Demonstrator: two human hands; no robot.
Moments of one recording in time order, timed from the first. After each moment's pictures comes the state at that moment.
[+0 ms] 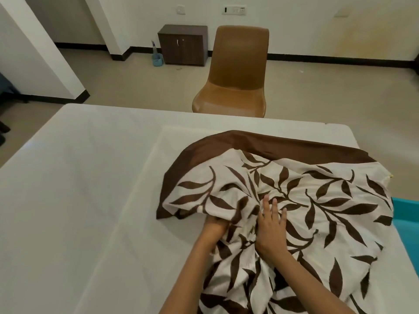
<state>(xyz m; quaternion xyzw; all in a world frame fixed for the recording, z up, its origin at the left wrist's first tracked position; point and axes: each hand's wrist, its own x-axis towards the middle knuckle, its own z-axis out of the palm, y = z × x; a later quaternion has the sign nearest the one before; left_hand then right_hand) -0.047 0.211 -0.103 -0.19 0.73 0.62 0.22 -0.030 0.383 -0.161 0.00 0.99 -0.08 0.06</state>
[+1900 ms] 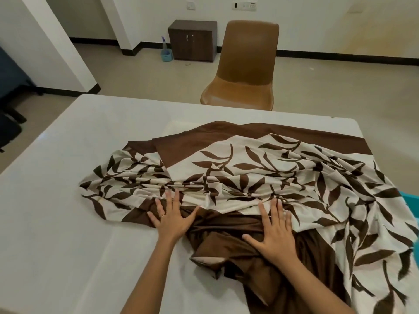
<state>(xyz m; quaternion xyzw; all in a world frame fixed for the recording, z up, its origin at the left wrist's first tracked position) -0.011 0.088 -0.122 -0.18 0.94 0.22 0.17 0.028 0.384 -0.148 -0.04 0.99 -0.10 0.07</state>
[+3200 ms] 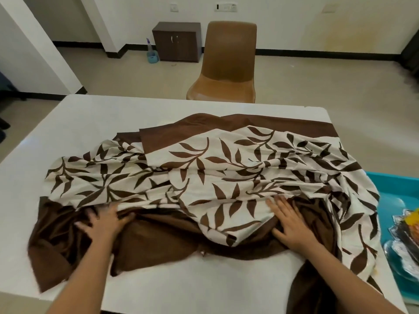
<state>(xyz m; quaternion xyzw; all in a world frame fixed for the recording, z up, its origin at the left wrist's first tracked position) 0.043 -0.039 -0.114 -0.29 0.93 0.03 0.21 0.071 0.496 -0.144 -0.13 0.98 -0.12 0.09</state>
